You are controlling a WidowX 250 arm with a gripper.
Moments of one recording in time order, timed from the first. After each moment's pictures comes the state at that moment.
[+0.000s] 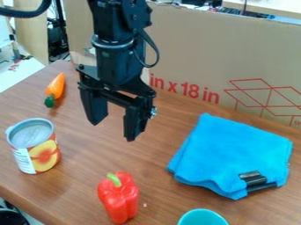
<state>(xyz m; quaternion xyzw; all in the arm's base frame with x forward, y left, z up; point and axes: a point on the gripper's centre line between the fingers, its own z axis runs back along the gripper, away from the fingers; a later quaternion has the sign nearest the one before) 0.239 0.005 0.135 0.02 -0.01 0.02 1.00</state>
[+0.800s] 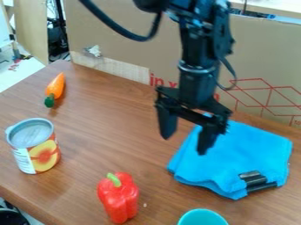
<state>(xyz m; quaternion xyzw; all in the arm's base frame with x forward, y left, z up) 0.303 -0.067 0.094 -0.01 0.02 -0.02 1.00</state>
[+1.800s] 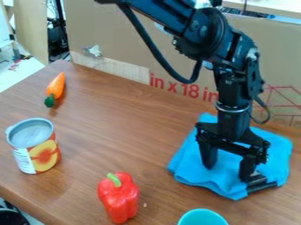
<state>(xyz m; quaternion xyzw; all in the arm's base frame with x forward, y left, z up) 0.344 -0.110 0.036 -0.07 0.00 -0.02 1.00</state>
